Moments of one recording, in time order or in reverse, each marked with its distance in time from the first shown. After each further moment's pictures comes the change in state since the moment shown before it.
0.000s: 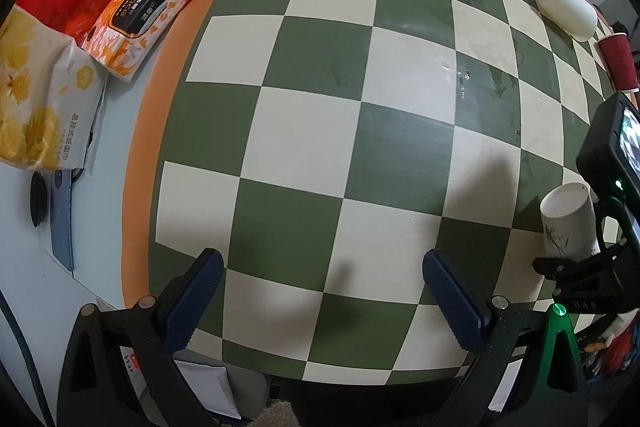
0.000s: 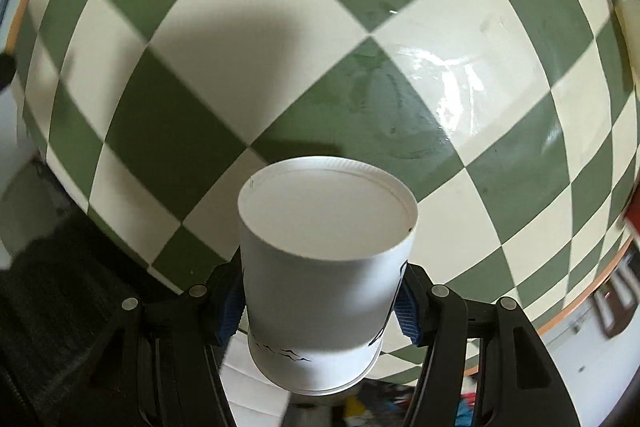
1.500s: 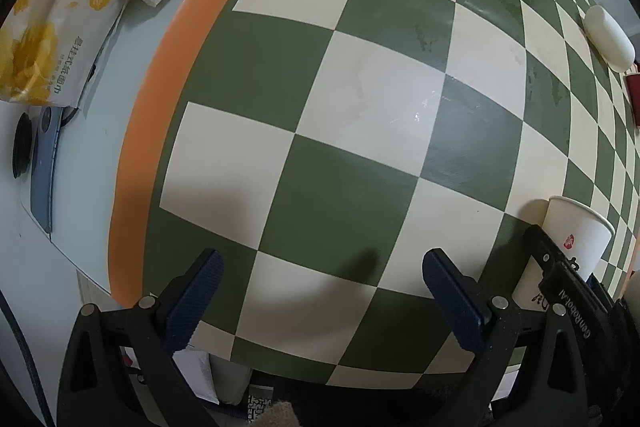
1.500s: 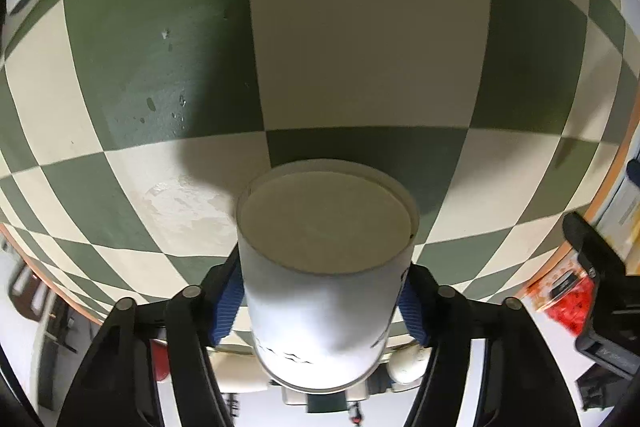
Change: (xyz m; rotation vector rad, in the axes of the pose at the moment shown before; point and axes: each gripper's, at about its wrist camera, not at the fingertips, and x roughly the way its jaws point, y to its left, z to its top) left arm 0.044 0.056 -0.017 -0.138 0.066 -0.042; right arm 0.119 0.179 -0.152 -1.913 0.097 -1.309
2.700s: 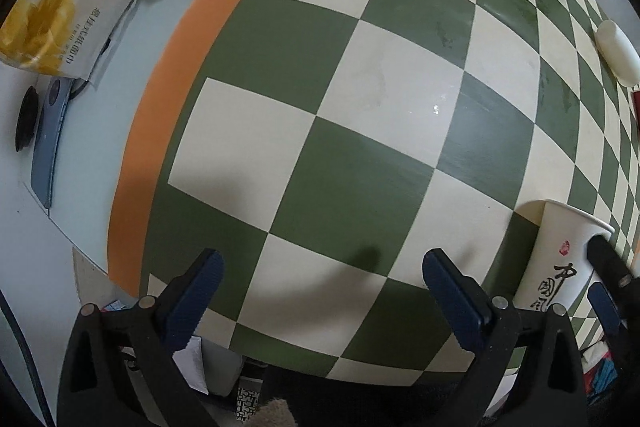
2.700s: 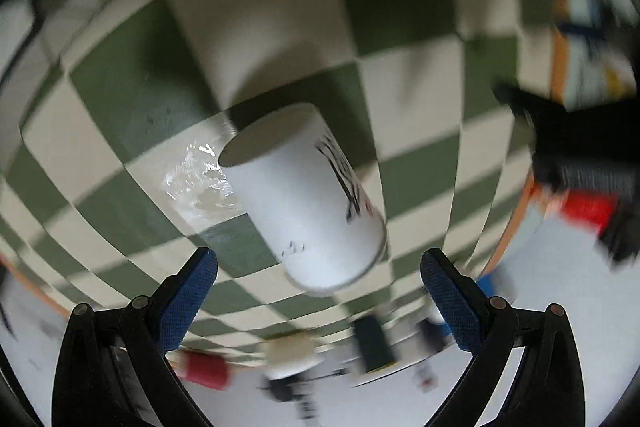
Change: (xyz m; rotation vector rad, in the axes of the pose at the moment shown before) left arm 0.000 0.018 -0.019 -0.061 0.010 -0.004; right arm -0.067 0.003 0.003 0.230 0.028 -0.012
